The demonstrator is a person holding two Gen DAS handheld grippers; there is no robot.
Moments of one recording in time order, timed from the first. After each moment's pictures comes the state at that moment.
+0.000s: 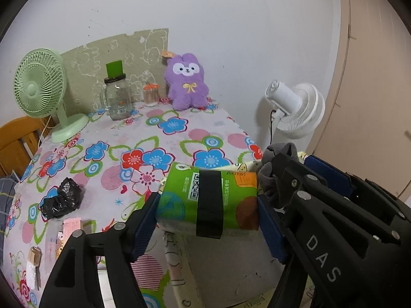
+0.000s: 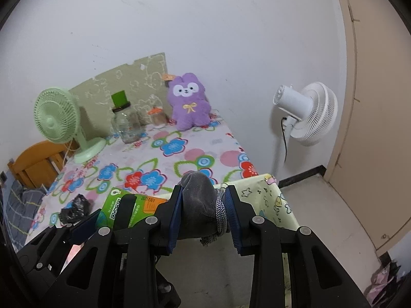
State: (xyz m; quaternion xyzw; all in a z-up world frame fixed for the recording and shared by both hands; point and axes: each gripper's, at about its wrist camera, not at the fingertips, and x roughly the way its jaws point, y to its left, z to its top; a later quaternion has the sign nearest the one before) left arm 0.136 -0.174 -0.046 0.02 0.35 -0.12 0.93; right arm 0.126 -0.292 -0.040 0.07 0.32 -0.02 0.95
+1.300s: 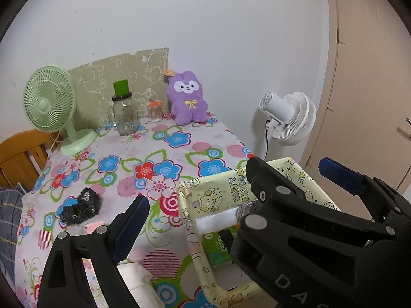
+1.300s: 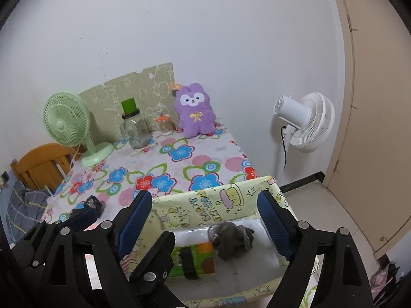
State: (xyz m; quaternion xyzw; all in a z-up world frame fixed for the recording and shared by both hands) left arm 0.097 -0.152 -0.012 0.03 0.31 -0.13 0.94; right arm 0.091 -0.271 -0.009 0.07 0.29 -0.01 0.95
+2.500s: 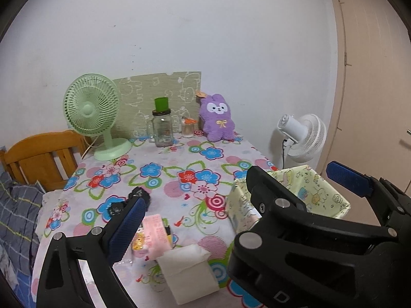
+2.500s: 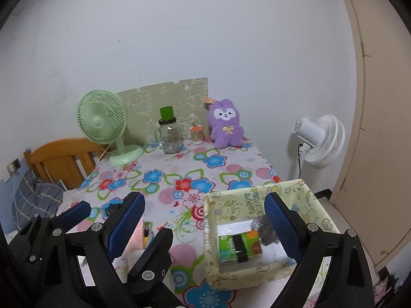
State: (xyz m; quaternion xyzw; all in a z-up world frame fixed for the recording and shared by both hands) left arm 0.041 -0.065 0.006 0.01 0.26 -0.10 0.96; right arm 0.039 -0.183 0.017 0.03 0.25 0.02 0.97
